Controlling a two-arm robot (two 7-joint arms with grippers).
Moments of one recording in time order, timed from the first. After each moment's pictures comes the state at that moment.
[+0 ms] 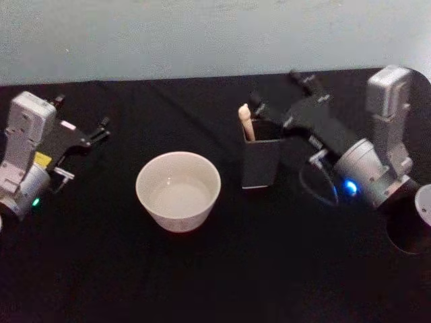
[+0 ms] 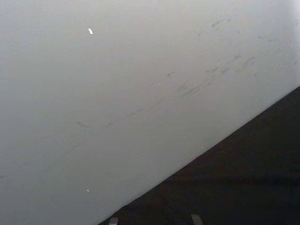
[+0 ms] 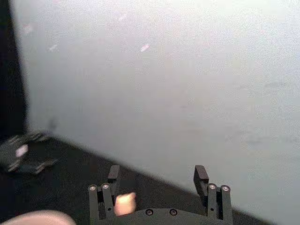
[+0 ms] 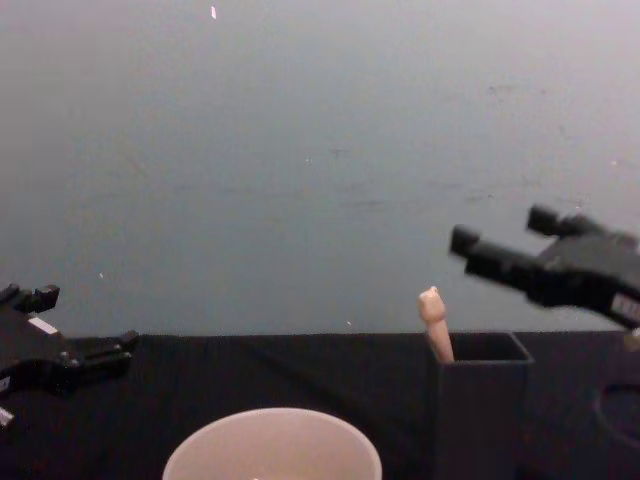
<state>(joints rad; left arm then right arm) -0.20 0.60 0.45 -1.41 -0.25 -0.12 0.03 0.14 0.32 -0.29 -1.52 0.33 -0.19 0.36</state>
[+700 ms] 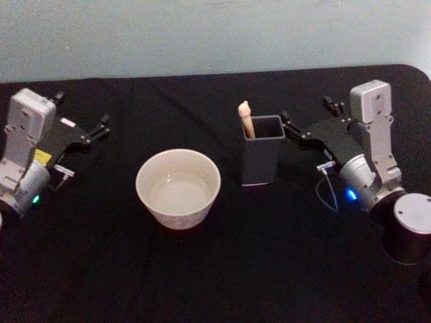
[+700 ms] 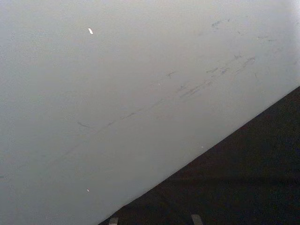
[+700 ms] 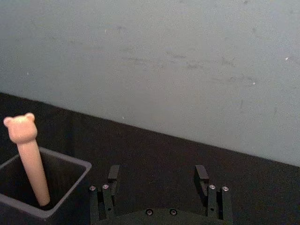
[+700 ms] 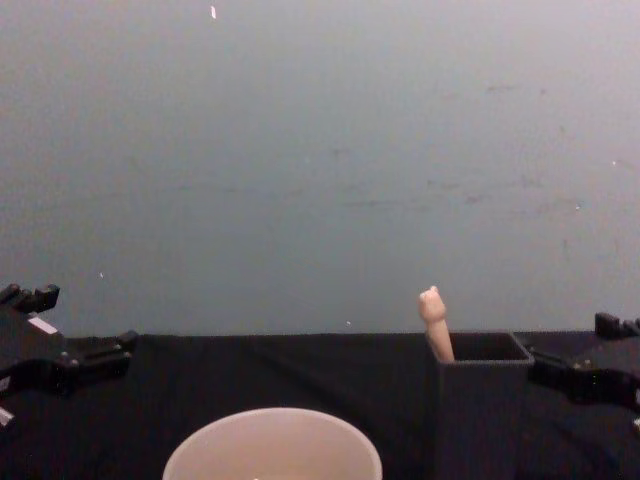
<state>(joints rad) -0.20 0.60 0.45 -1.41 -0.25 -0.12 0.03 0.14 0.24 -0.23 -1.41 0.12 -0.04 0.13</state>
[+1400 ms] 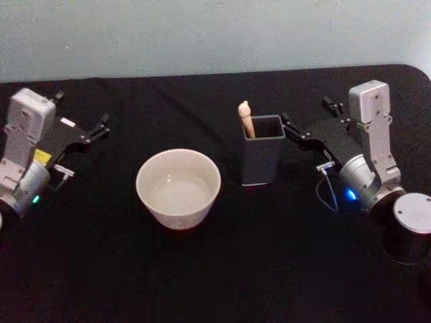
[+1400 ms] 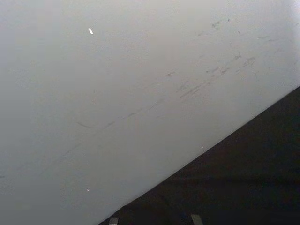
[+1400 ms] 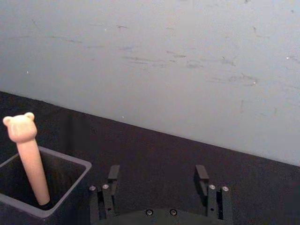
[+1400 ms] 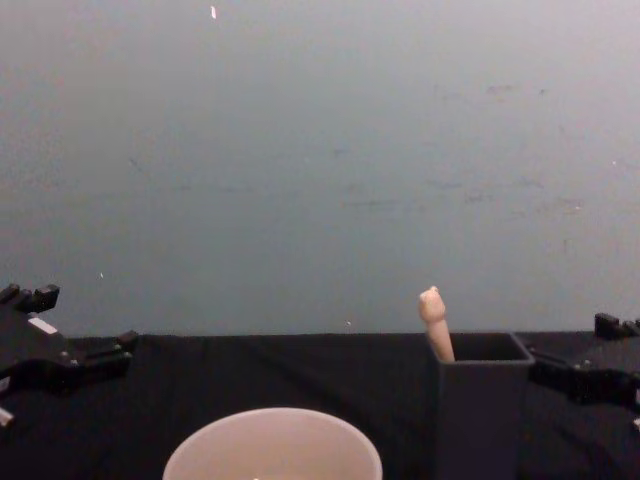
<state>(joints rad) -0.20 0.60 0.45 -1.41 -0.25 -0.12 0.03 0.14 0.24 -0.23 -1.41 0.12 -0.03 0.13</state>
